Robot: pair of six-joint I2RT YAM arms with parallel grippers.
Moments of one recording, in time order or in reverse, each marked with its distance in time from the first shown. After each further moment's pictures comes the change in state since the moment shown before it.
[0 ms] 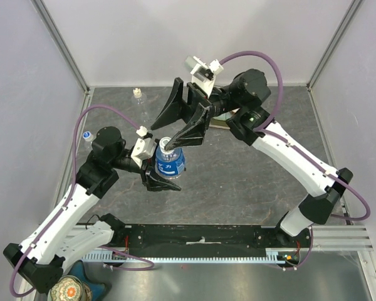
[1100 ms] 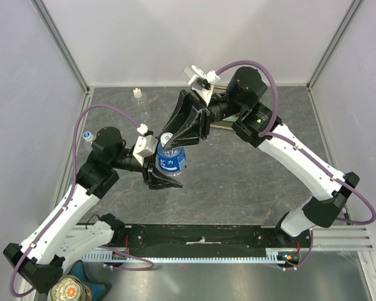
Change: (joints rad) left arm -0.003 0.002 -0.005 0.027 -0.035 -0.040; right arm 0.013 -0.023 -0.002 -0.266 -0.027 -0.227
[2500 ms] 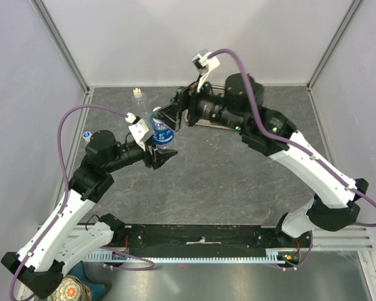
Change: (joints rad) left arm 0.027 -0.065 -0.004 -0.073 -0.702 0.064; right arm 0.163 -0.032 0.149 -0.554 1.197 -0.019
